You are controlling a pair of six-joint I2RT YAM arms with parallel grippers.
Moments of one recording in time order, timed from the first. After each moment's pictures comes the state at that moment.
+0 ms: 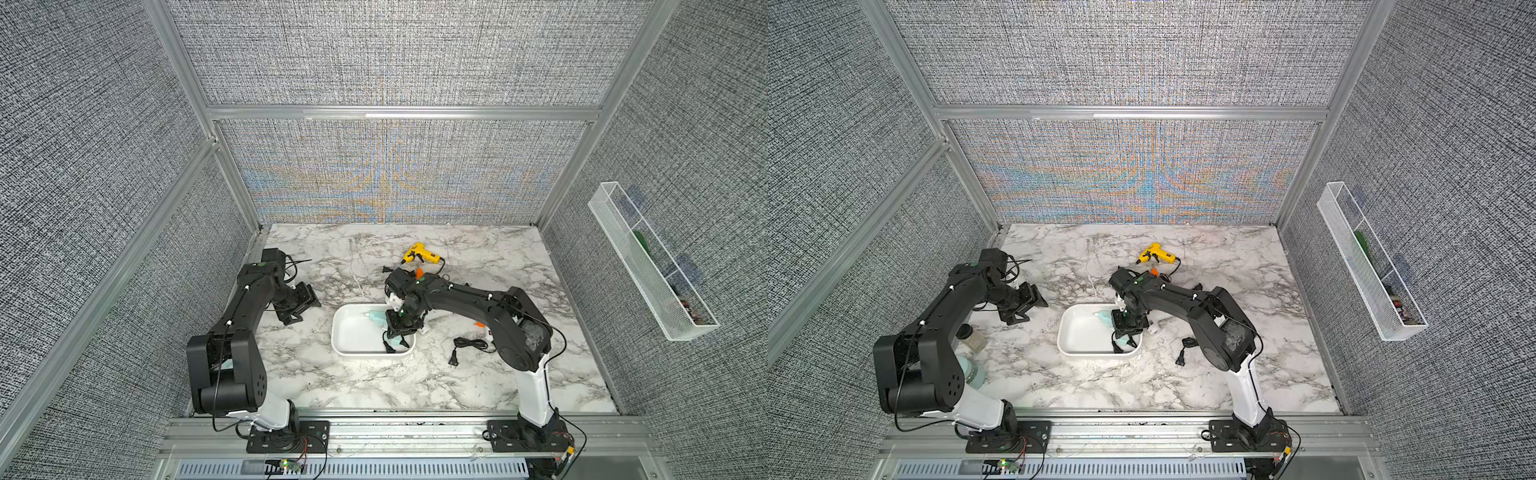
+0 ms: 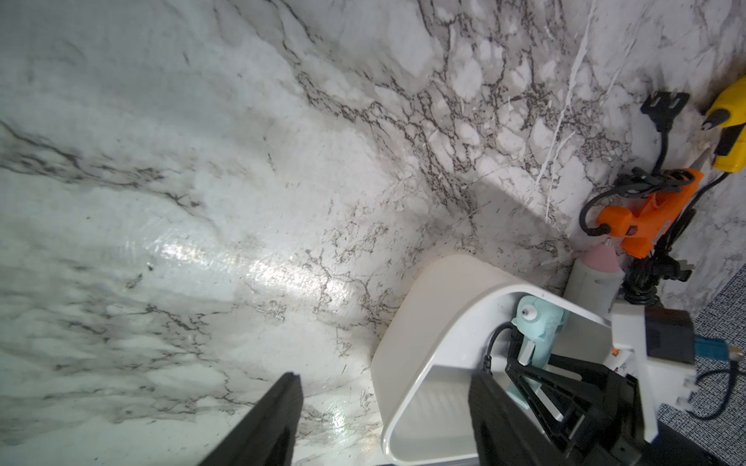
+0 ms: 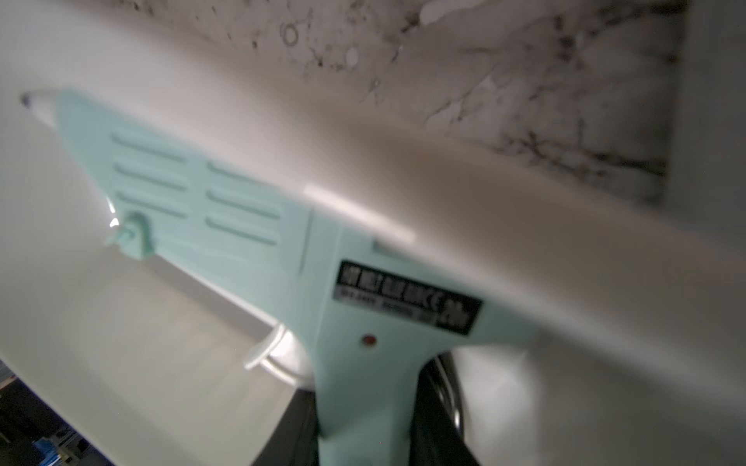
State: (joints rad) left arm 0.06 1.54 1.17 -1.05 0.37 -0.44; right arm 0.79 2.08 1.53 -0.81 -0.32 0.53
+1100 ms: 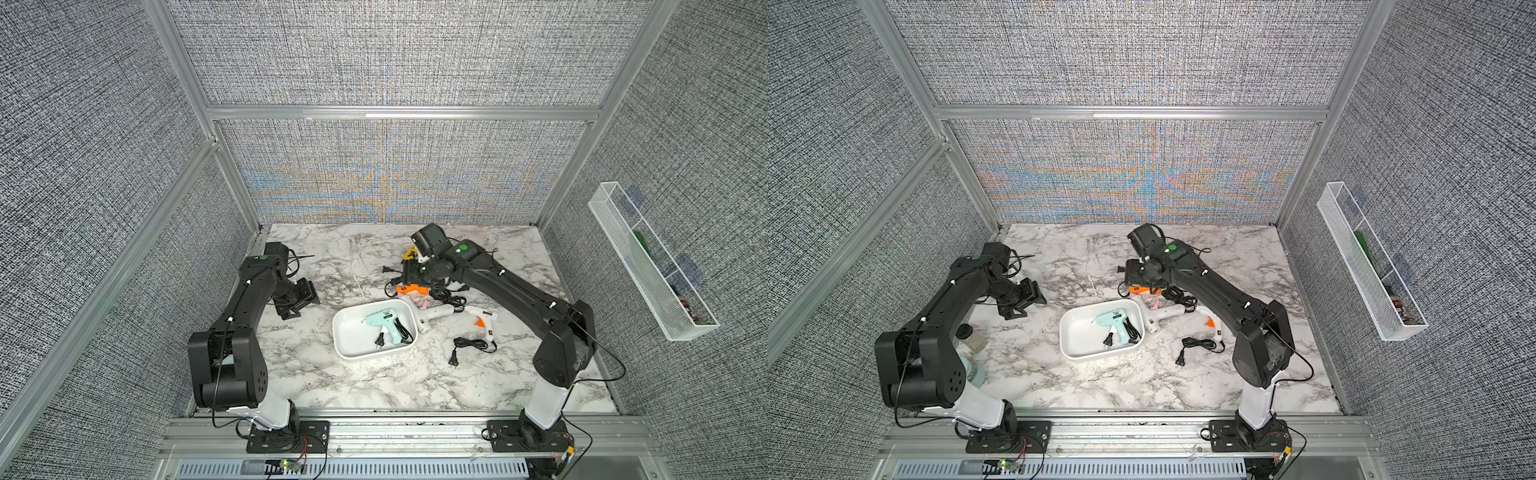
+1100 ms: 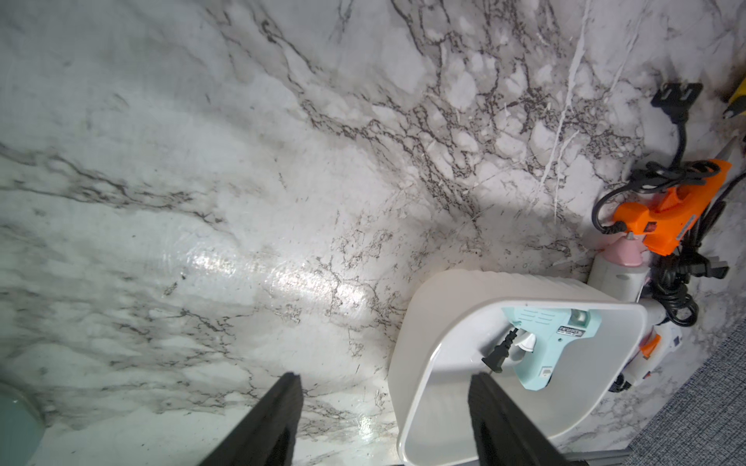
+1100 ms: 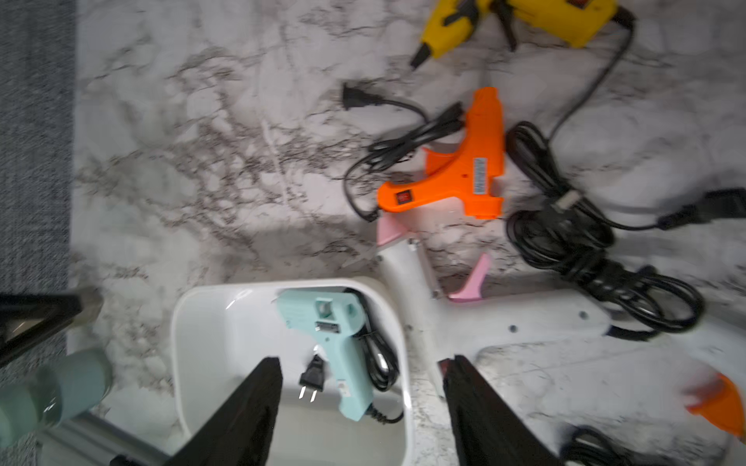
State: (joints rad) left arm 0.00 1.58 1.27 -1.11 0.28 -0.40; right arm 0.61 1.81 1.66 -0.93 0.04 0.64
